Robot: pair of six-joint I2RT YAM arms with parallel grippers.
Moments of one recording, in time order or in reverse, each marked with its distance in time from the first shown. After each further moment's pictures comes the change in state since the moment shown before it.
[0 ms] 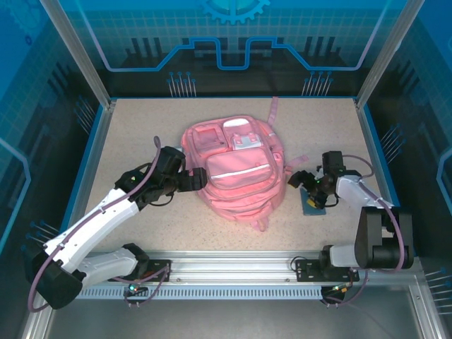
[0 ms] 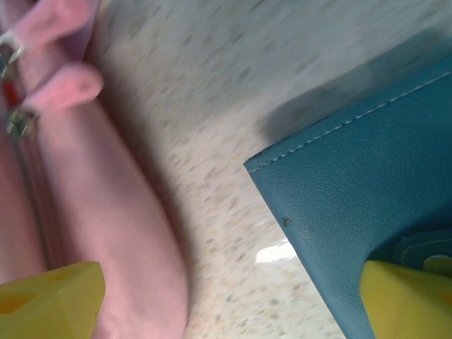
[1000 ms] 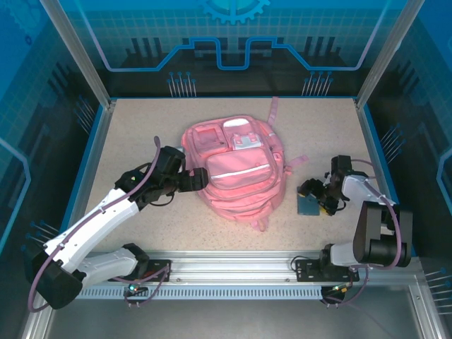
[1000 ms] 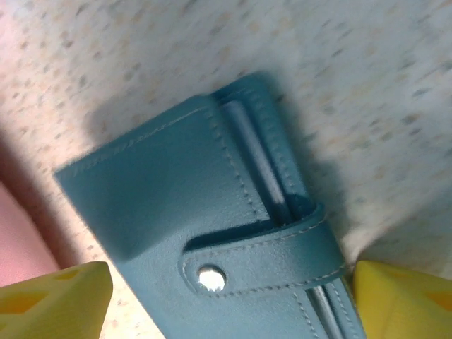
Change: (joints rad) left arm 0.001 0.000 0.000 0.006 0.027 -0.006; right arm -0.124 0.023 -0.017 -0.100 0.080 -0.181
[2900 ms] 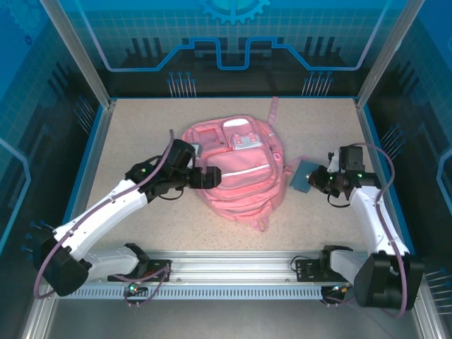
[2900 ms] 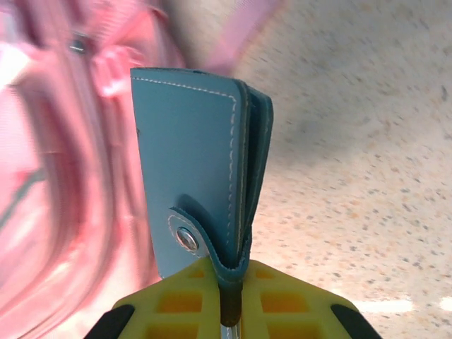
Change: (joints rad) left arm -0.067 0.132 0.101 0.051 0.132 0.103; right arm 0.042 -0.321 0.138 -0.079 -0.051 -0.047
